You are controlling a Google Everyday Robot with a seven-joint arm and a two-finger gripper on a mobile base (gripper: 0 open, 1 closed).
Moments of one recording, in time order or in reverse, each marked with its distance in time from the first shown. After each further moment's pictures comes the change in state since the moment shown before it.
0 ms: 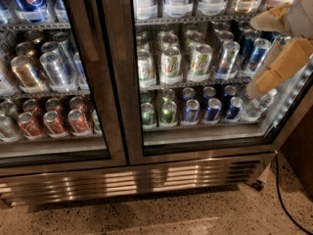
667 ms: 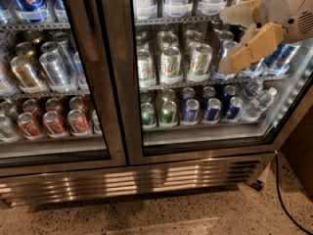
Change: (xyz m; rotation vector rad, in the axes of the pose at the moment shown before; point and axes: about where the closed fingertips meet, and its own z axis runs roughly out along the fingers) arm -0.057 -0.012 0.021 -0.141 -0.391 0.060
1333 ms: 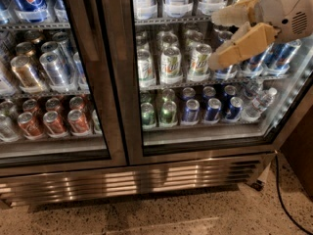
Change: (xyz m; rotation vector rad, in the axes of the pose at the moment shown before) arm -0.006 -0.002 0.009 0.005 -0.005 -0.034
